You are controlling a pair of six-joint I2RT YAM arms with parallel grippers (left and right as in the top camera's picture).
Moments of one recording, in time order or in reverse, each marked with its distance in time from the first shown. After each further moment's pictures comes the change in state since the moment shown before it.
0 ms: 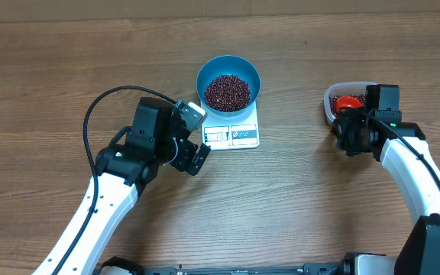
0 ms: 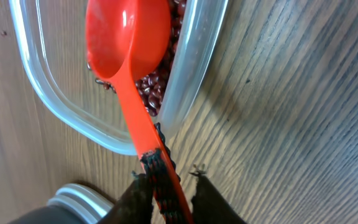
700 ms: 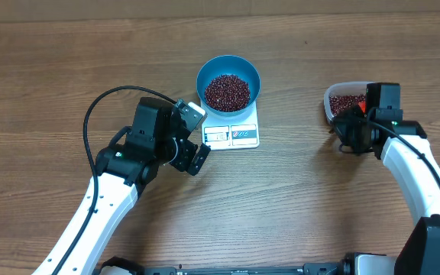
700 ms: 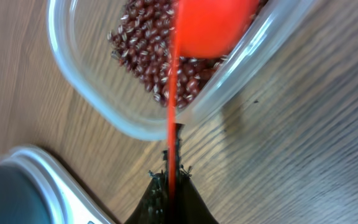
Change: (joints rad) left arm 0.000 0.000 0.000 0.000 0.000 0.000; right arm 0.000 0.000 0.040 -0.061 -0.007 -0.369
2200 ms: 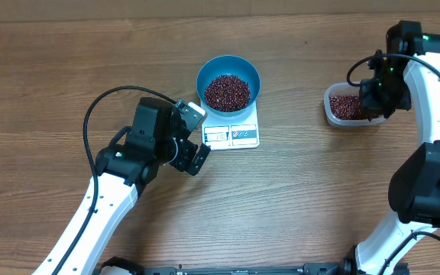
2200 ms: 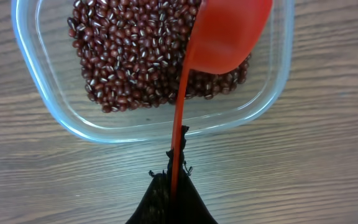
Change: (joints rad) left arm 0.000 0.000 0.000 0.000 0.000 0.000; right arm -0.086 0.472 0.809 -0.763 0.192 -0.937
